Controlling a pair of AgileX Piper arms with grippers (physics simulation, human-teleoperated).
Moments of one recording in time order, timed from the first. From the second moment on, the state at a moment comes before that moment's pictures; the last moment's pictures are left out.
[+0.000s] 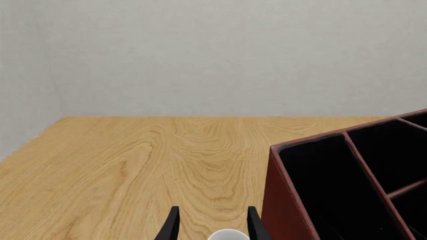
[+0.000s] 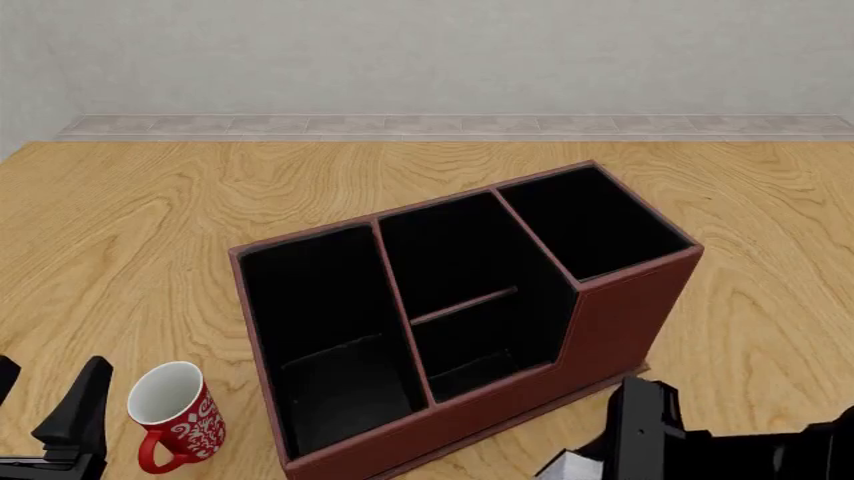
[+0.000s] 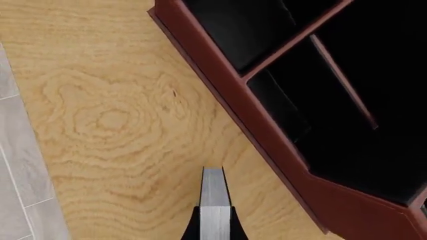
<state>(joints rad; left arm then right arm) -0.01 0.00 -0.06 0.07 -0.01 0.91 0.86 -0.56 0.79 -0.41</state>
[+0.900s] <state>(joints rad) -0.01 0.00 -0.06 0.07 -0.01 0.74 0.72 -0.65 0.97 -0.48</state>
